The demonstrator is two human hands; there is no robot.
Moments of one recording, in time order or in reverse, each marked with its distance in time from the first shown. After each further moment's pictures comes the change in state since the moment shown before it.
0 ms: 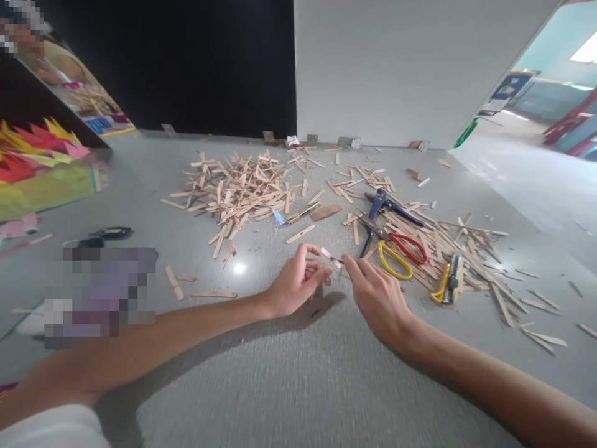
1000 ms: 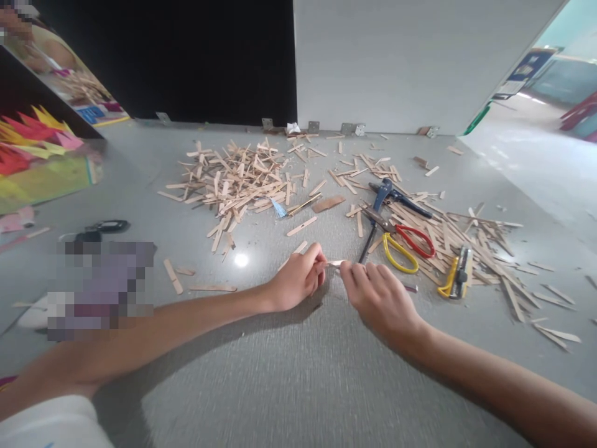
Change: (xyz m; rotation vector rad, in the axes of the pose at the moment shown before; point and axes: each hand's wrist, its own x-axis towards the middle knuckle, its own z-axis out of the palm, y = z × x) left_hand 0.002 0.000 -0.003 0.178 -0.116 0.070; right_hand -0.002 -0.015 -0.017 -0.452 0.079 -0.274
